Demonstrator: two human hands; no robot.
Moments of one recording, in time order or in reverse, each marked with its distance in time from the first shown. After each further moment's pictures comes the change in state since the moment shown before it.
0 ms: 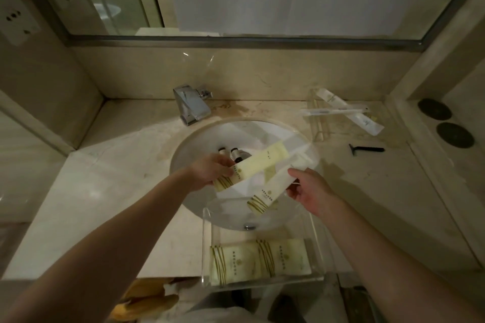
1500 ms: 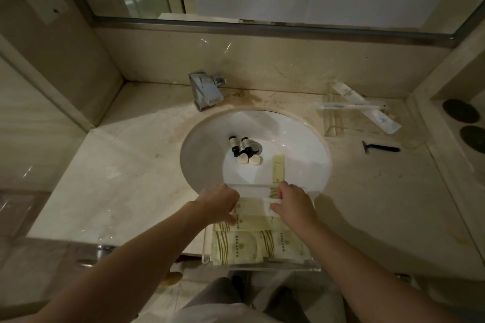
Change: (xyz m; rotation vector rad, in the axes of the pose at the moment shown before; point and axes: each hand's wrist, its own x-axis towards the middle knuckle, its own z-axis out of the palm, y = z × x) left_hand -0.037 -0.059 0.063 1.125 0.014 0.120; right_hand -0.009 0.069 0.001 -1.334 -0.022 -0.539
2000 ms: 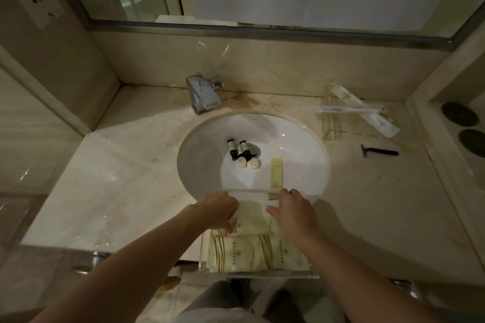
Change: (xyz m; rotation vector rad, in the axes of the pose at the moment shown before) left_hand 0.009 -0.003 0.002 0.046 -0.110 0.063; right_hand 0.000 0.001 0.006 -0.120 0.069 0.042
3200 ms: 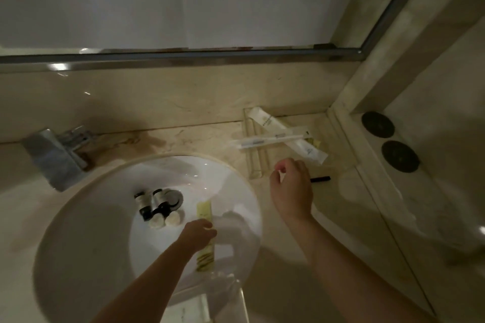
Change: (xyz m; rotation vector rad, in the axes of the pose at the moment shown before) left_hand 0.220 0.053 -0.021 -0.979 -0.063 -0.453; right_hand 0.149 0.120 -0.112 0.278 0.532 0.326
